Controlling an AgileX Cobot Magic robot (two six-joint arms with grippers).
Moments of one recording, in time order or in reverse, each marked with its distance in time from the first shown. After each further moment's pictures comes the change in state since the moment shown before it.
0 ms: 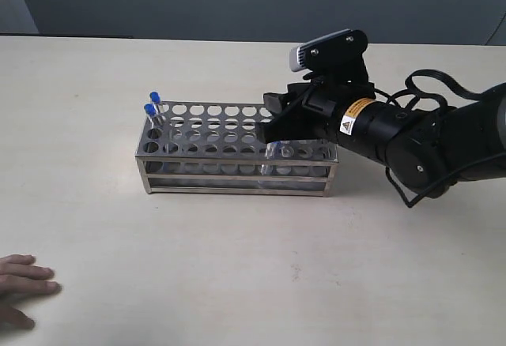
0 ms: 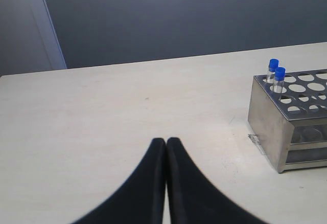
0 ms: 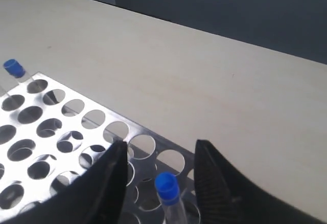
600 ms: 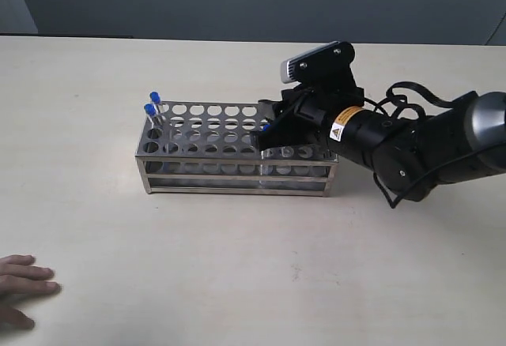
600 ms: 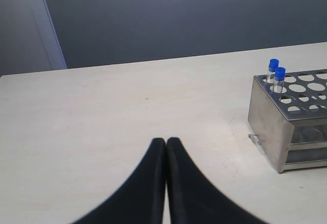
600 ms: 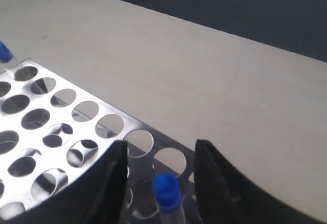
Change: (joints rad) left arm 0.000 0.000 0.000 0.000 0.000 0.000; right arm 0.002 0.091 -0.023 0.003 -0.074 -0.046
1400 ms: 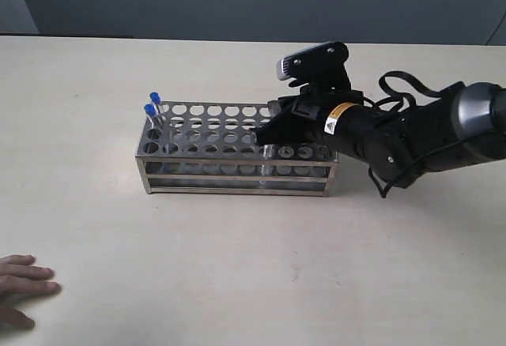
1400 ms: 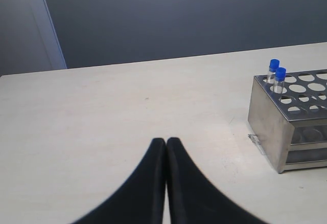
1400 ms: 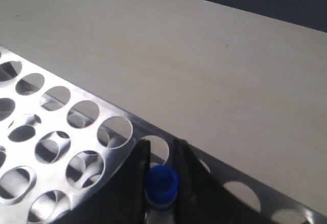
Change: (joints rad) left arm 0.000 0.000 0.000 0.000 0.000 0.000; right arm 0.000 0.026 -0.061 0.038 0.122 -0.004
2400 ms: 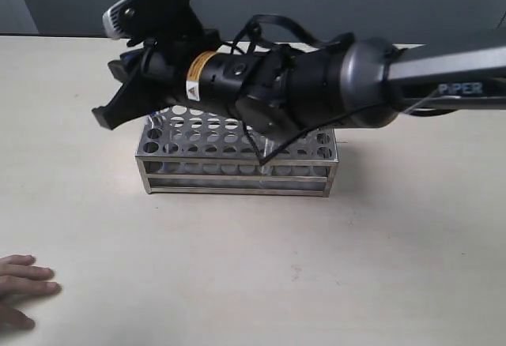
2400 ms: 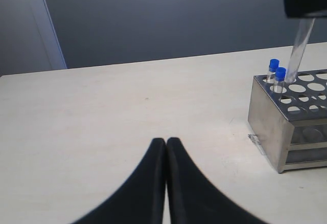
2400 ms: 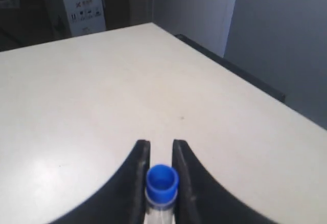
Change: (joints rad) left arm 0.000 0.000 0.000 0.000 0.000 0.000; right arm 0.279 0.075 -0.448 -0.272 0.177 0.155
